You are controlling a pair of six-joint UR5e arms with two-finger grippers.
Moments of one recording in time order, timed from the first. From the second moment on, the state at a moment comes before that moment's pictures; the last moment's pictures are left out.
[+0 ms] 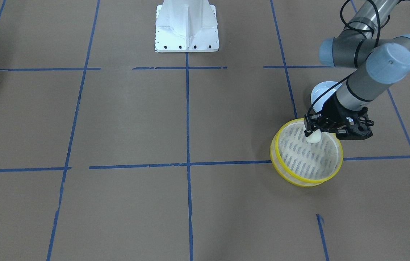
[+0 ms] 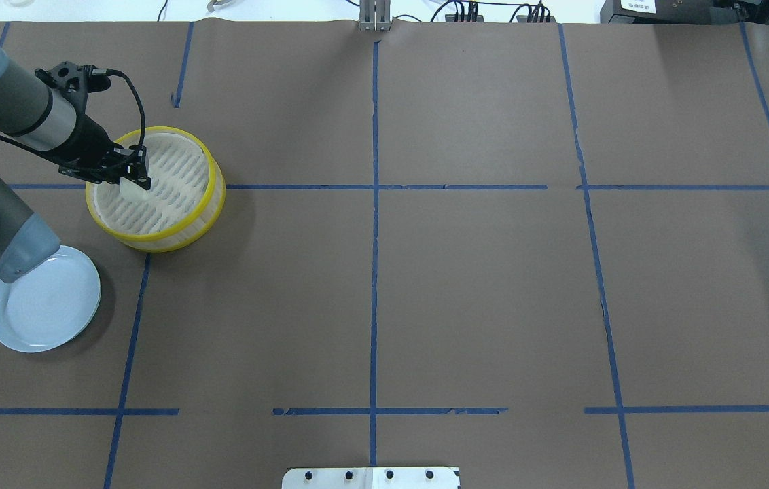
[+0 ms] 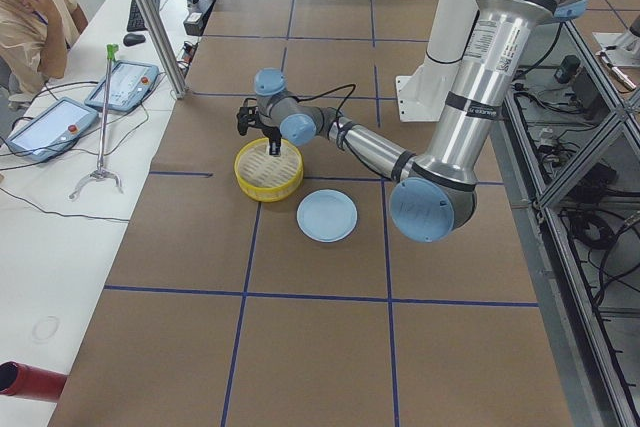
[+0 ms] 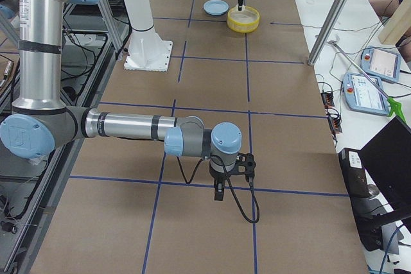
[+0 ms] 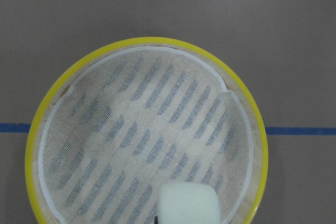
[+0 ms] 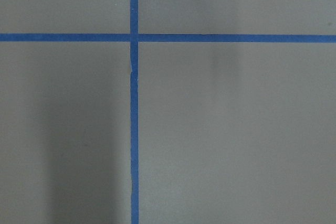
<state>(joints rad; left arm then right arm) -0.92 -1.91 -1.62 -1.91 -2.19 -0.96 1.57 -1.68 1.65 -1.57 2.29 0.01</state>
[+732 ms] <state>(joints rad) -0.87 -1.93 -1.53 -1.95 -2.14 -0.96 1.57 -1.68 1.65 -1.57 2.29 0.01</state>
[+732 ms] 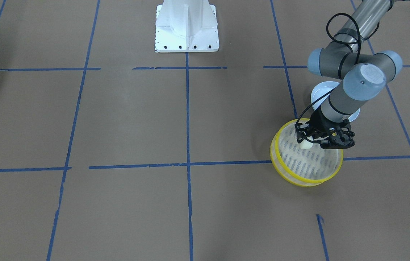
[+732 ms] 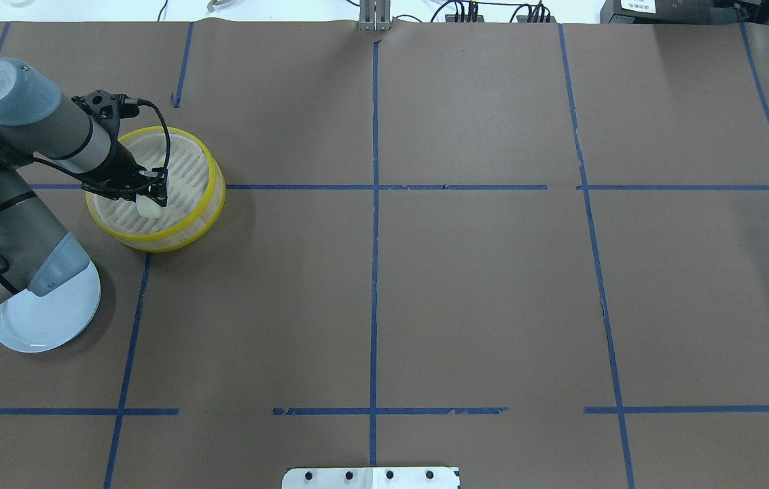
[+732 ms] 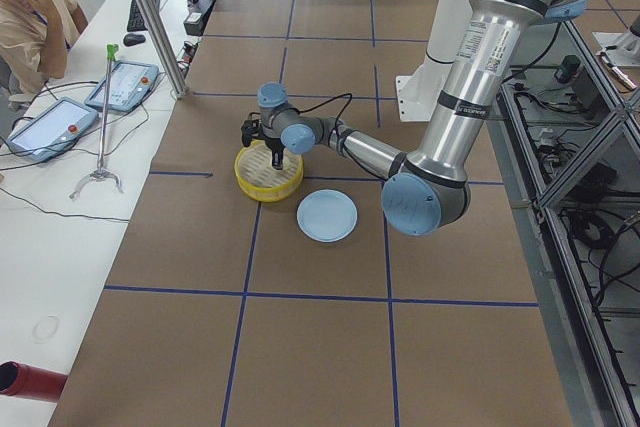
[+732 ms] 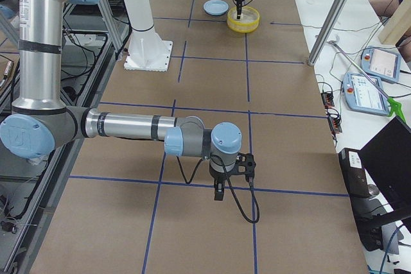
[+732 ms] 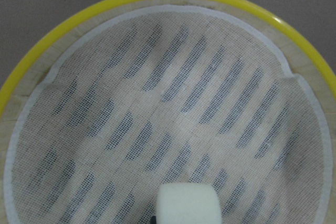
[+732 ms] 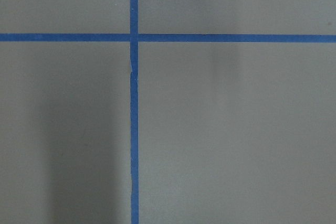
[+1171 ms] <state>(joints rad) -0.87 -1.94 -1.51 -1.96 -2.14 -0.96 1.57 -1.68 1.65 -1.57 2.29 0.01</state>
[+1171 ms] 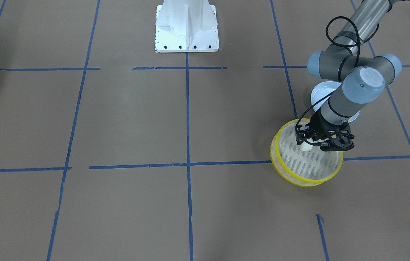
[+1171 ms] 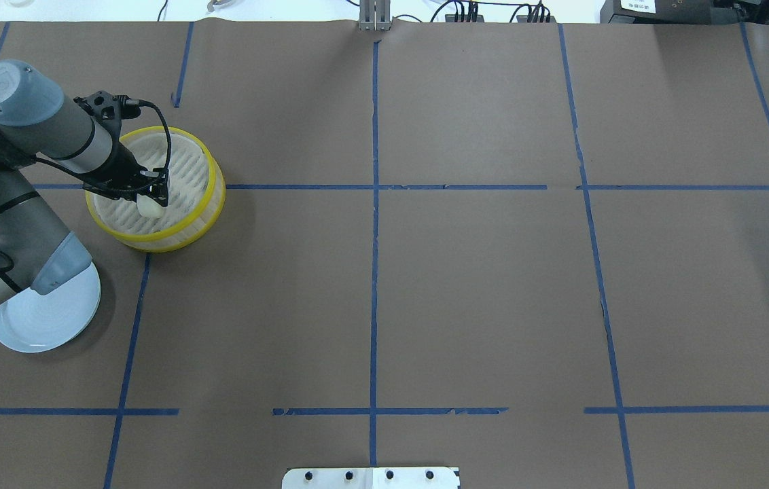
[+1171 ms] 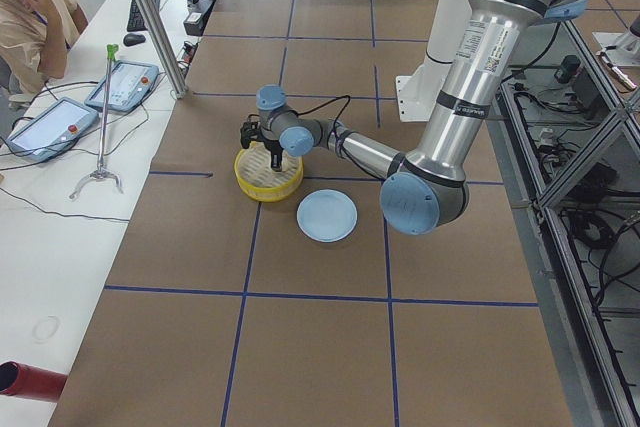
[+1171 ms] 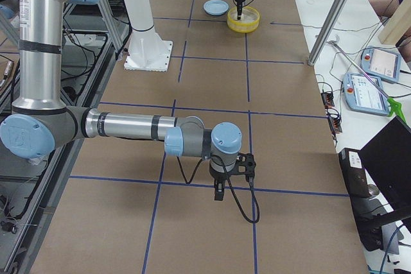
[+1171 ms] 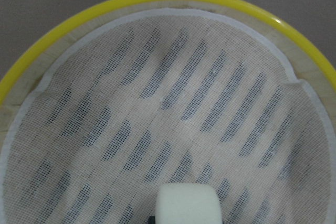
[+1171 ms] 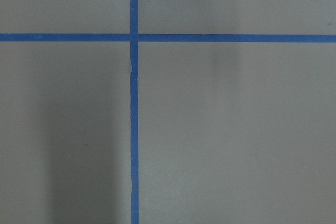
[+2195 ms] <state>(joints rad) -0.91 -1.95 -1.50 -2.01 -2.14 -0.96 1.57 -1.68 1.65 -1.57 2.29 0.01</state>
